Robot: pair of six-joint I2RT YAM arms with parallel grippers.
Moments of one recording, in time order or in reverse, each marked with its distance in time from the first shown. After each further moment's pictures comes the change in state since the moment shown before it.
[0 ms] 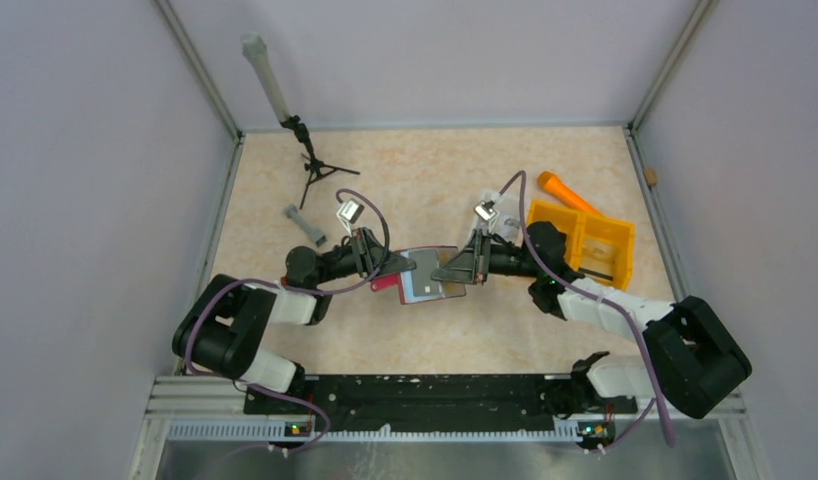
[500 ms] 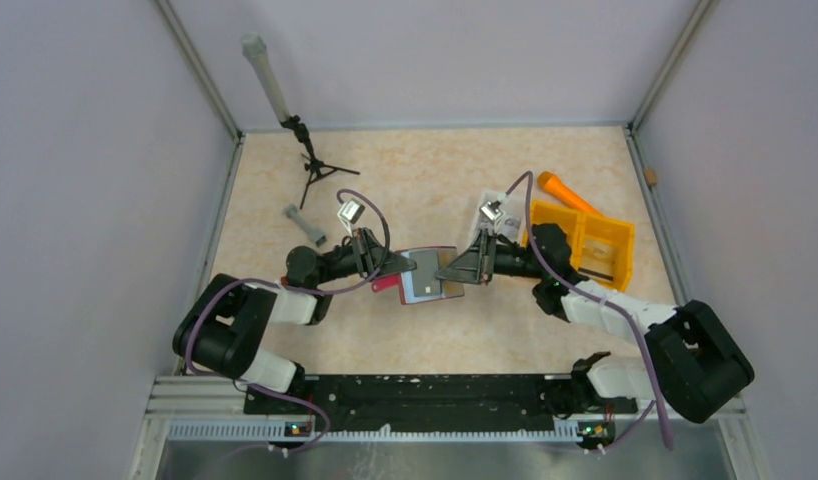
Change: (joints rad) left arm 0.000 0.008 0.002 0.000 0.000 -0.005; right arm -0.024 -0.015 -0.021 0.033 -0.015 0.019
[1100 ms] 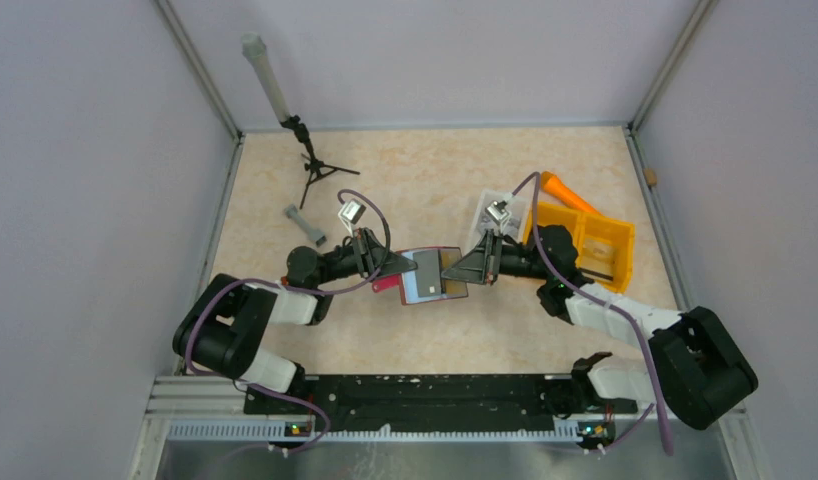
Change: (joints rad) left arm -0.005 0.000 0.000 0.001 -0.004 -0.010; right arm -0.024 -0.029 -0.024 0.015 -0.019 0.015
